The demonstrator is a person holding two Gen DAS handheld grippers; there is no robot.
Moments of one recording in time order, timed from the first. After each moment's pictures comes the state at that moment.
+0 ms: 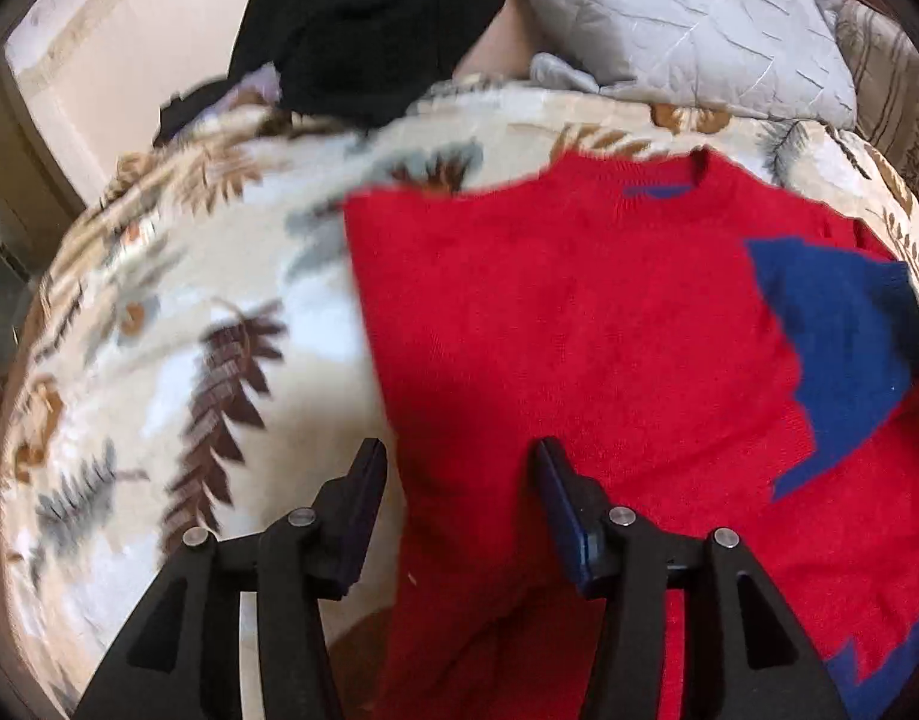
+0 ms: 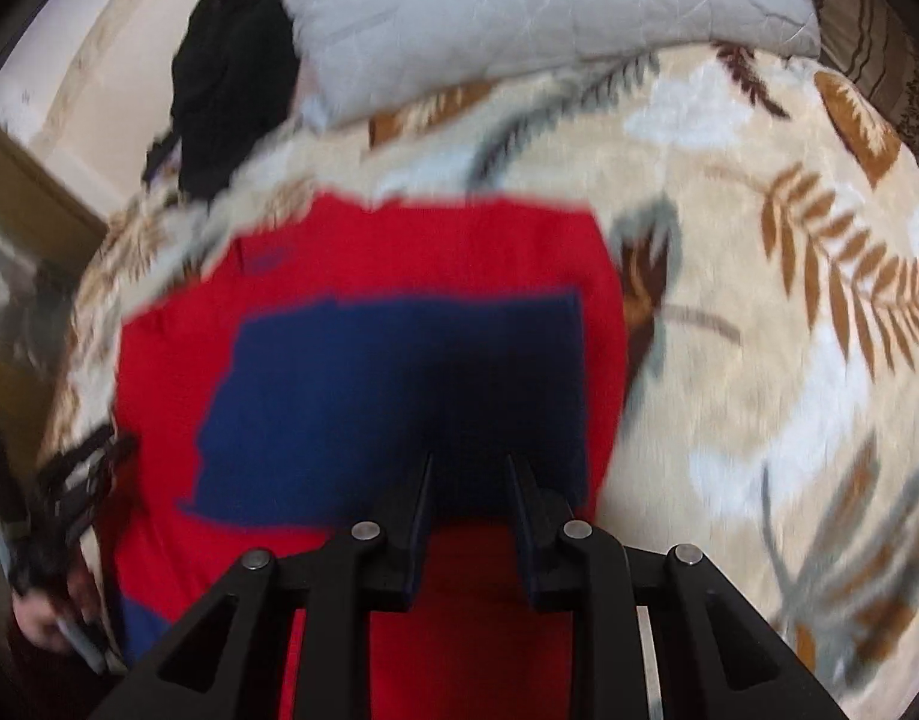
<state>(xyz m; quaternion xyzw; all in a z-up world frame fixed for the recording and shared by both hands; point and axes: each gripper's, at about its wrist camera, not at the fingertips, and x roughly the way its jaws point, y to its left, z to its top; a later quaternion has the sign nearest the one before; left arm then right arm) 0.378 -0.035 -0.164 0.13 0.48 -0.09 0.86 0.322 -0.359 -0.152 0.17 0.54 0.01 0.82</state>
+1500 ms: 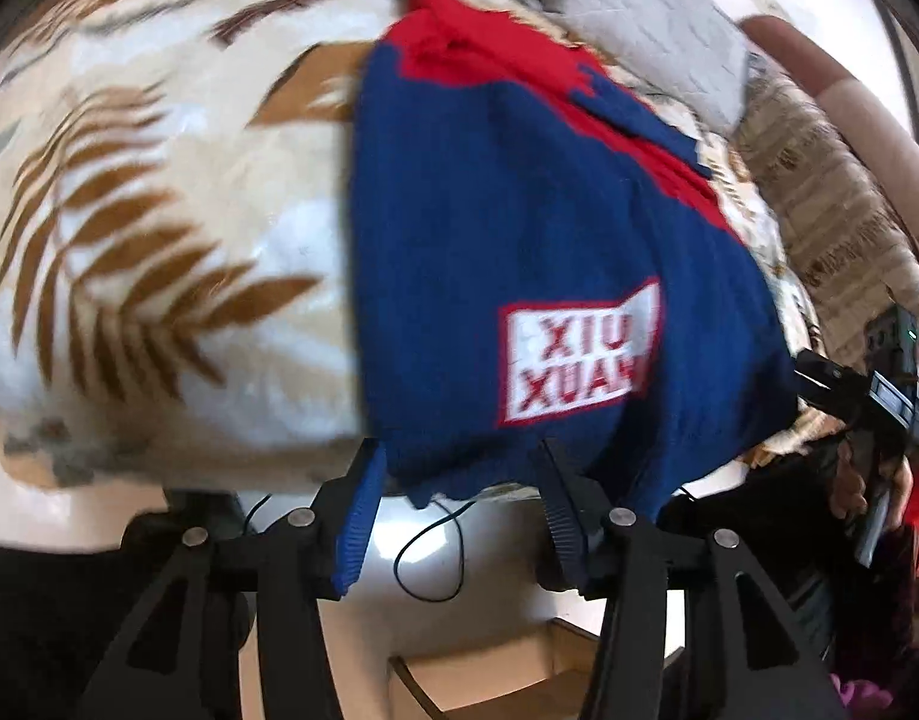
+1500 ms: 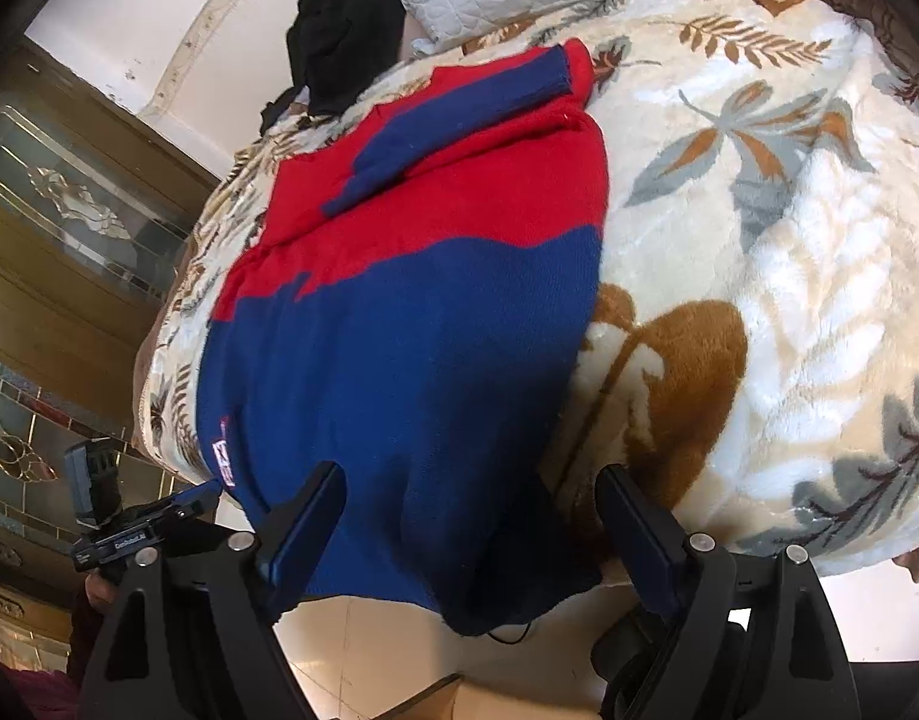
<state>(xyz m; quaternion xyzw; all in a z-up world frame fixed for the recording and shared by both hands) 0.122 0.063 -0.196 -0.10 0.57 -0.20 0.79 0.080 -0.337 -0.166 0.23 0.51 0.11 0.82</state>
